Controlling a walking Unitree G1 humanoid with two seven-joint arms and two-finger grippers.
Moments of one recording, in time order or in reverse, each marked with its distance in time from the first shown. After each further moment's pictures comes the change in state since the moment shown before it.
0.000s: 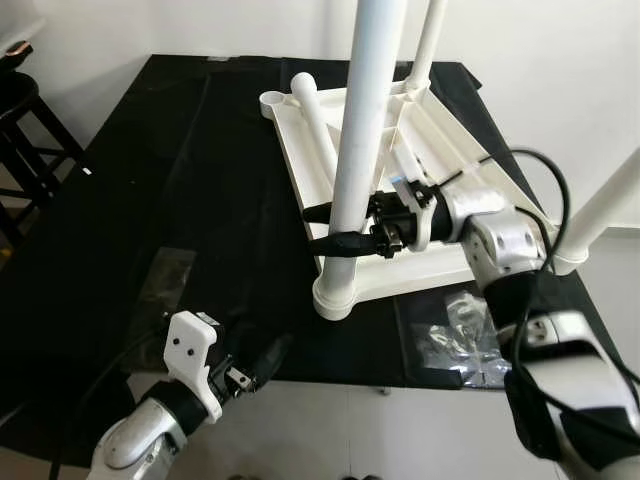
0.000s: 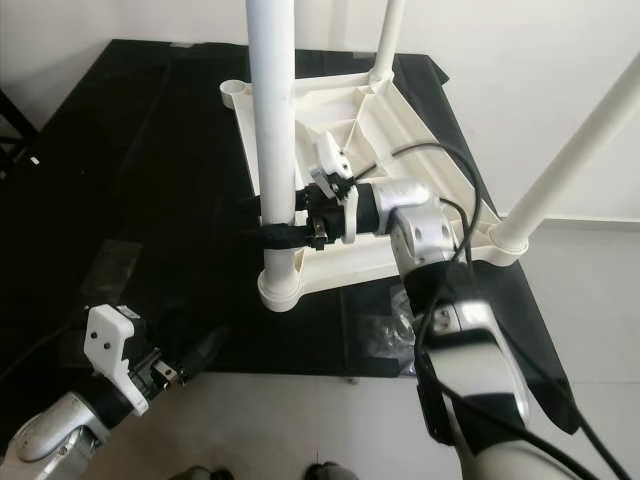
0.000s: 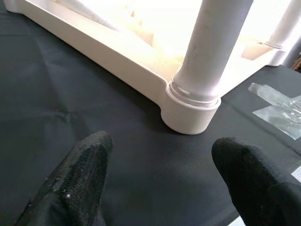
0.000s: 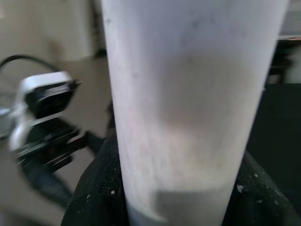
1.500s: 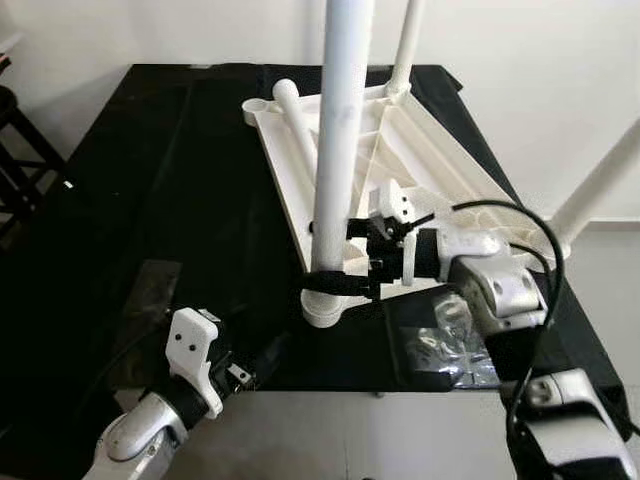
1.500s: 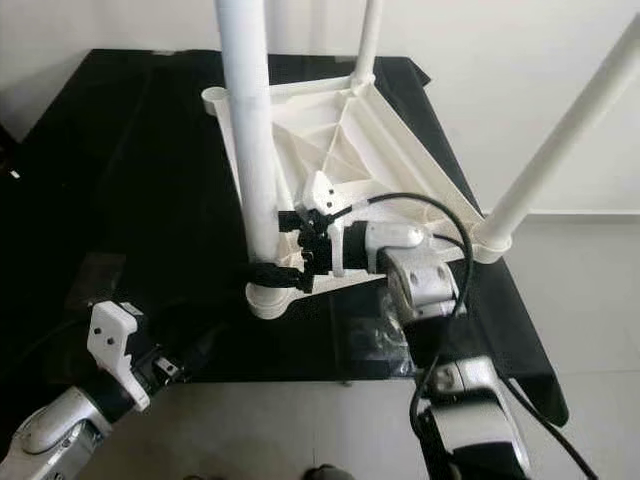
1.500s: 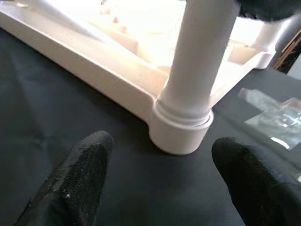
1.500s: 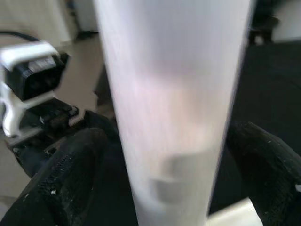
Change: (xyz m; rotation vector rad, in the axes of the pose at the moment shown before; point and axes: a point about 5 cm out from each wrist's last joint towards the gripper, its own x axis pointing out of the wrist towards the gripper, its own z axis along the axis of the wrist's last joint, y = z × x) left arm 0.003 0.000 0.003 0.013 -0.019 -0.016; right arm 0.011 0.006 -0.002 0.057 0.075 0.049
